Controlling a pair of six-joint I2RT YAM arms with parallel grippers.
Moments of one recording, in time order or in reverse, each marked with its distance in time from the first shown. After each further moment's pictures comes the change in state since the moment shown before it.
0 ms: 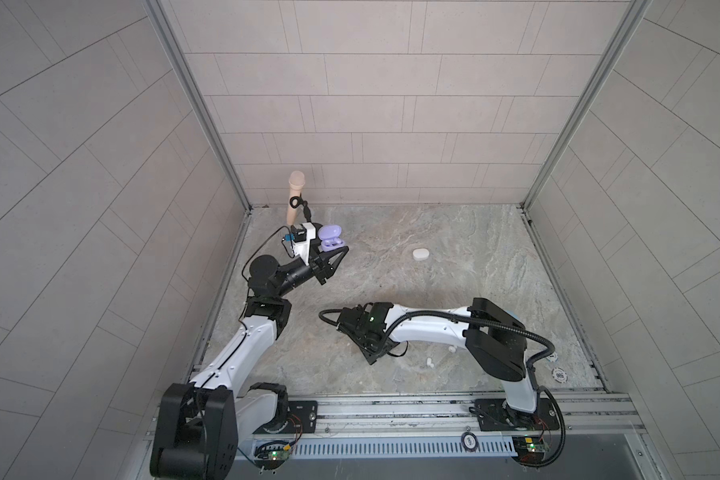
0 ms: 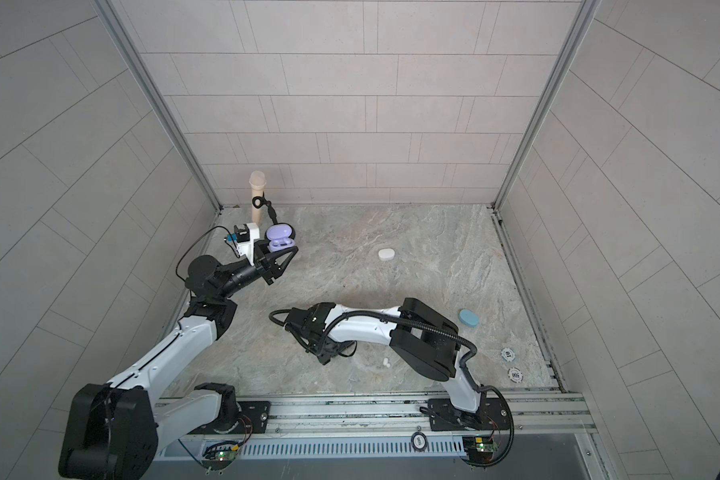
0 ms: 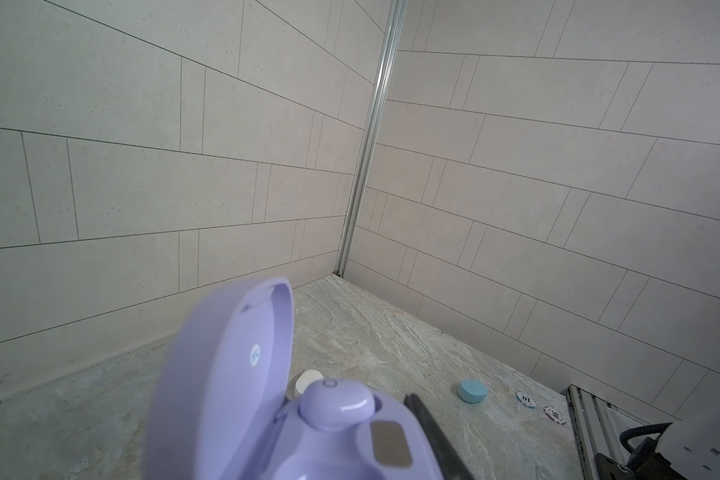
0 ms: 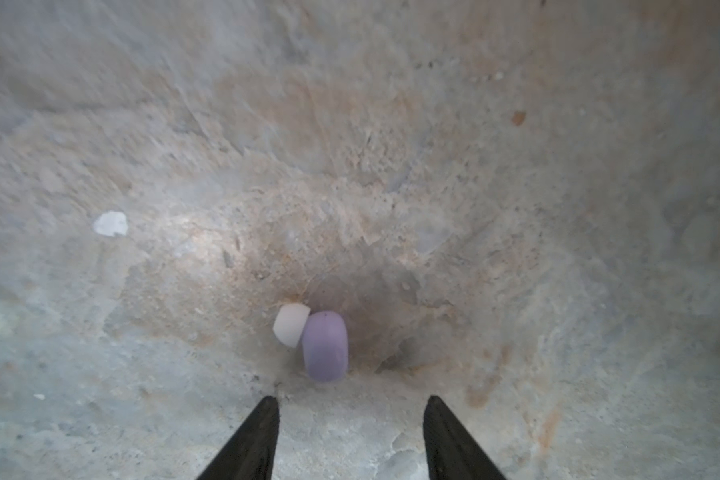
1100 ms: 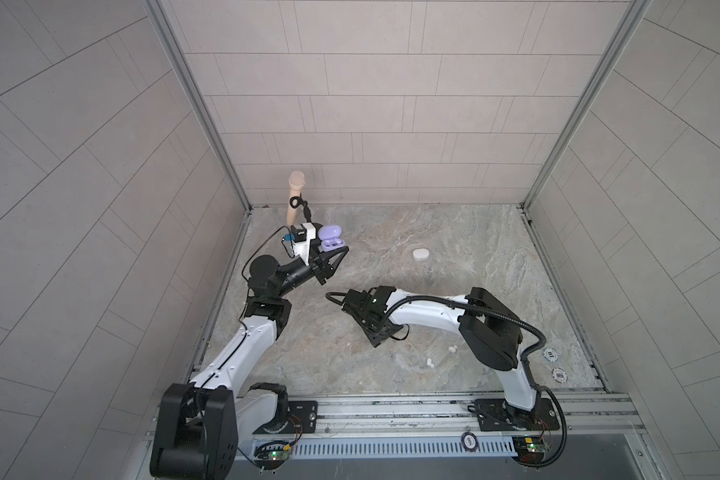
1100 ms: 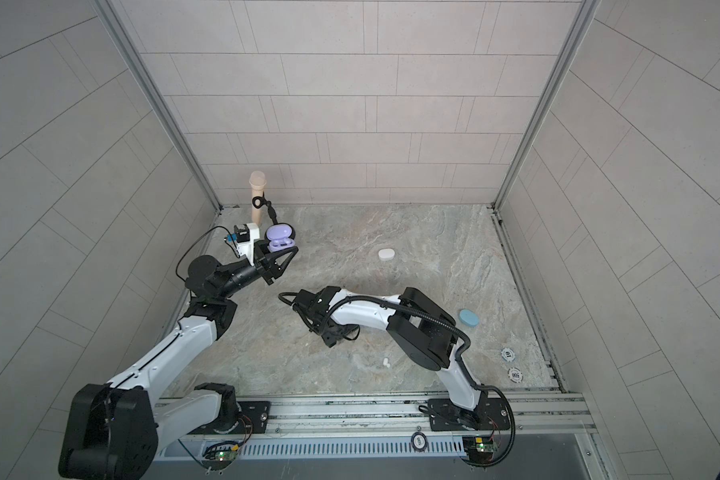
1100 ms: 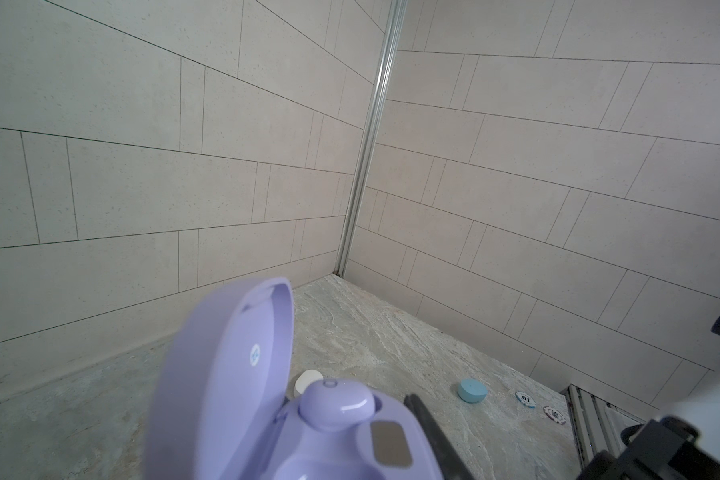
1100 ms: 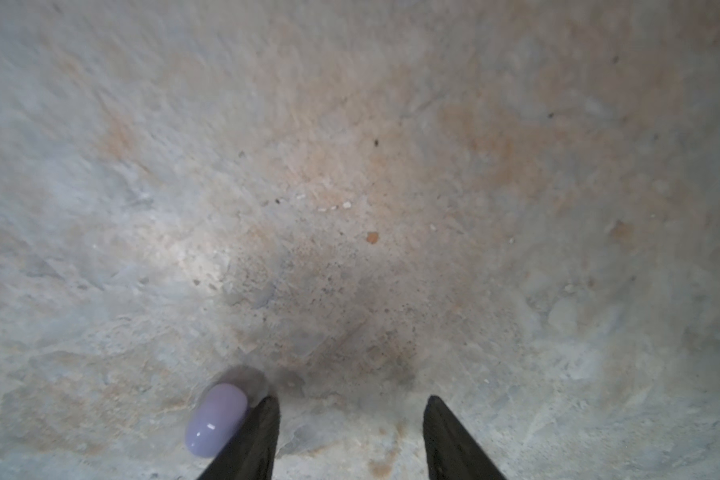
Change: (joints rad) left arm 0.000 0.000 0.000 0.000 0.000 0.000; right arm -0.114 0.042 0.052 -0.023 0.044 -0.083
